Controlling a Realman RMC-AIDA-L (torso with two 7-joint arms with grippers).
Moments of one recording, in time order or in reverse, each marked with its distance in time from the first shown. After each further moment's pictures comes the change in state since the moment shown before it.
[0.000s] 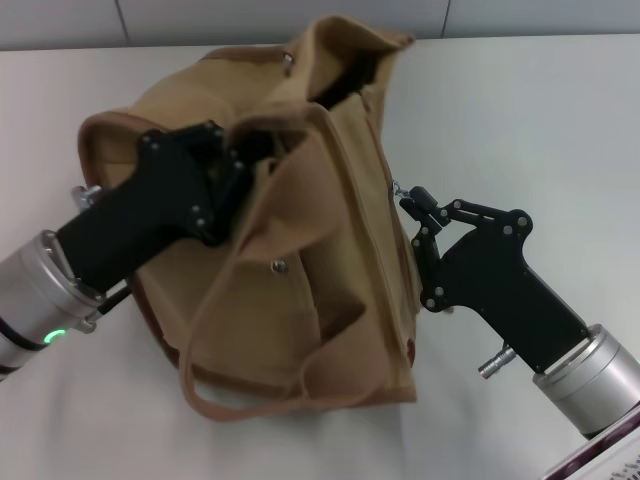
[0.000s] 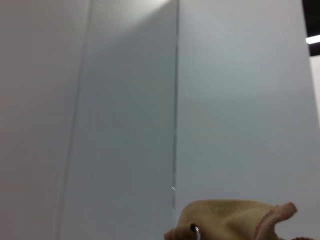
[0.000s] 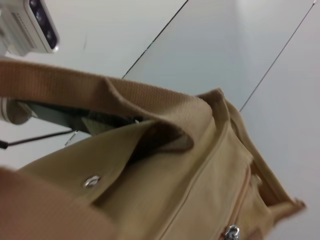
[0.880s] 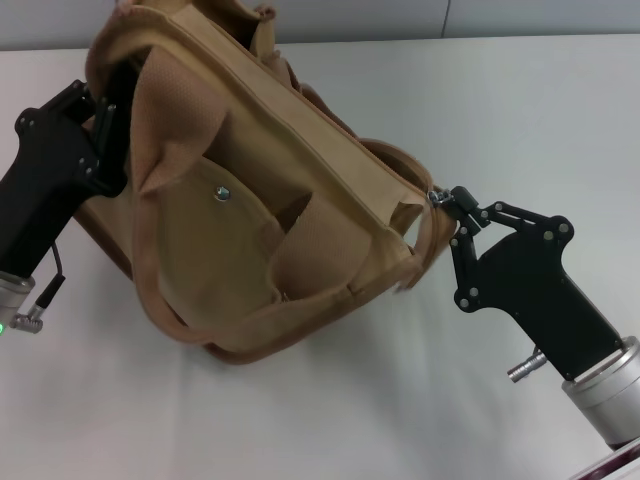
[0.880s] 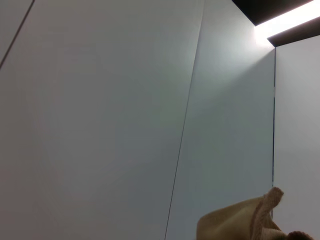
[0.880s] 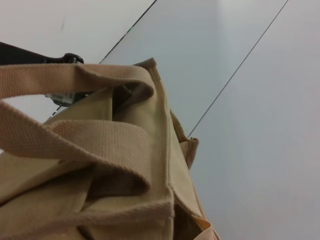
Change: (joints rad) left arm 0.065 0.000 -0.102 -0.057 -0.163 0.035 -0.026; right arm -0.056 0.000 0.030 -0.025 0.007 -0.037 -0.015
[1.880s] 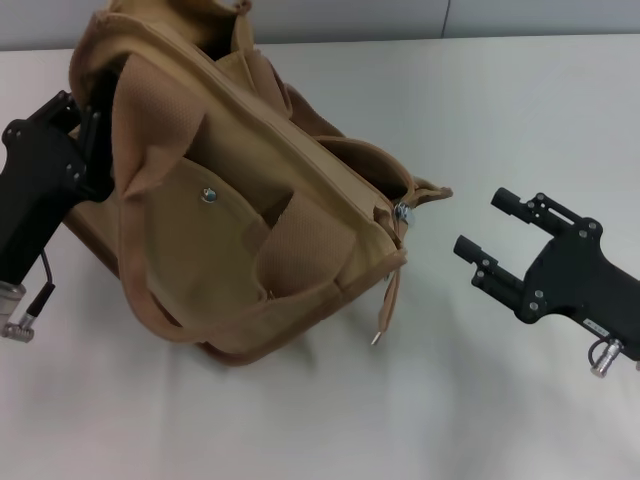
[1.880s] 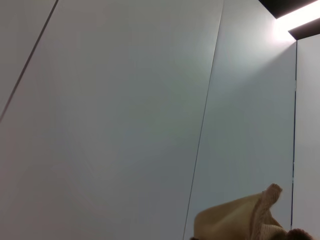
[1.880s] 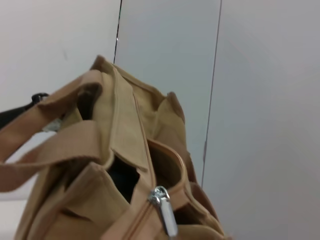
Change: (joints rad) left arm 0.021 0.002 -0.024 -0.008 0.000 -0.026 0.000; right arm 0.056 -0.010 -0.100 -0.455 -0.097 0.000 0.998
